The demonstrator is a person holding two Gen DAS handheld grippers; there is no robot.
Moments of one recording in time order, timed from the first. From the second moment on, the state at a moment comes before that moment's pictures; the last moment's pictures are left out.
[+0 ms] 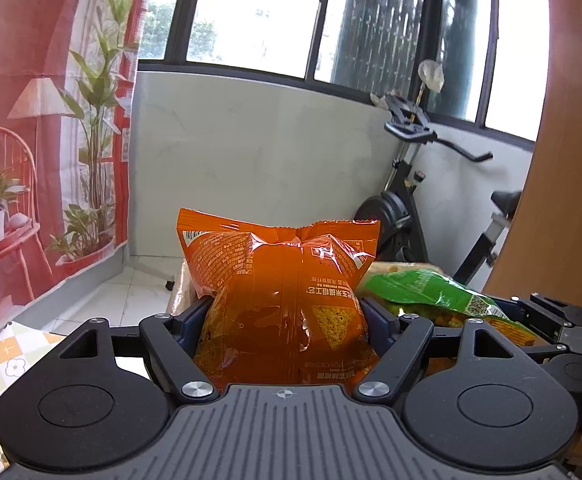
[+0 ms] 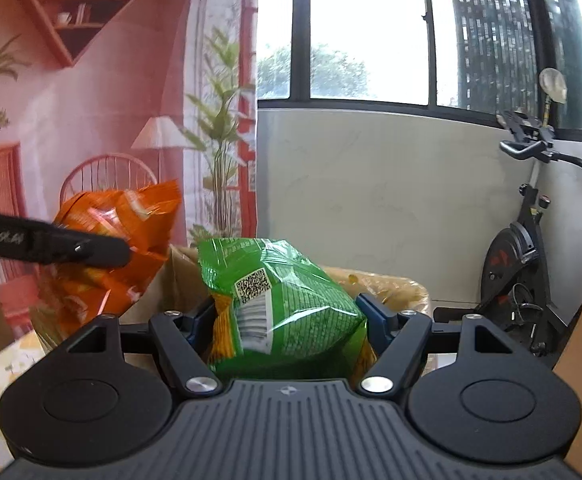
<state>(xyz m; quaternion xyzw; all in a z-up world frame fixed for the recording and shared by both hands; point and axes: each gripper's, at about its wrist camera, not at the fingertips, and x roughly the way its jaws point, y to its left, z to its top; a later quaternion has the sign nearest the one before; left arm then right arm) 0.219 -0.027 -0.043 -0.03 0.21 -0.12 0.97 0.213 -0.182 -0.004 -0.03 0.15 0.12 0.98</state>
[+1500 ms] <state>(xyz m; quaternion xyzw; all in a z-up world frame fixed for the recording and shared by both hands) 0.113 0.022 -0.053 -0.04 0.27 -0.08 0.96 0.110 -0.188 -0.026 0.02 0.20 0.11 0.97</state>
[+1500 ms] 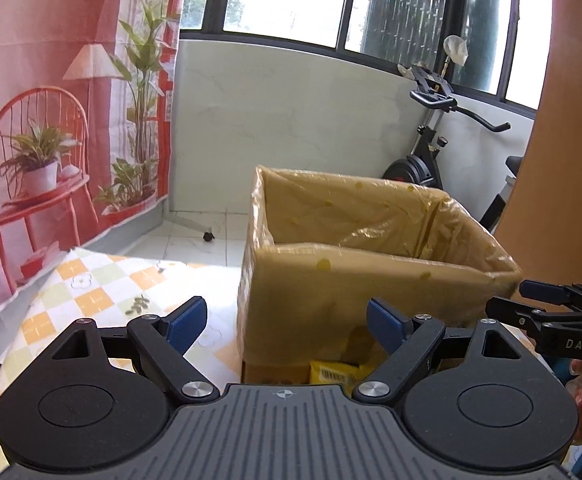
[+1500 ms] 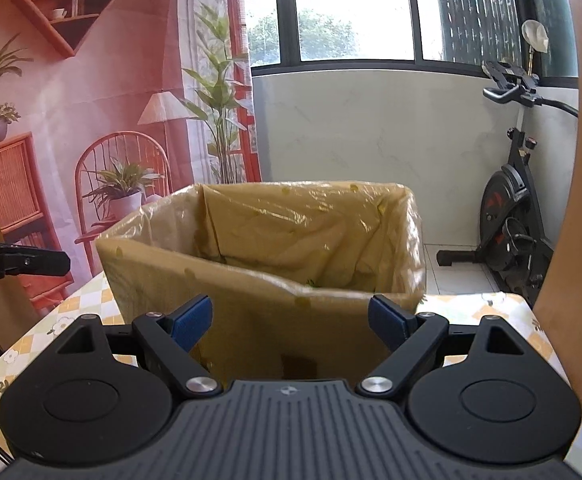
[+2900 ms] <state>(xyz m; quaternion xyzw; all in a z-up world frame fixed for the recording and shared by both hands) 0.073 0.031 -0.113 -0.06 0.31 -0.07 0.95 0.064 -0.195 -0.094 0.06 0.26 0.08 0.96</state>
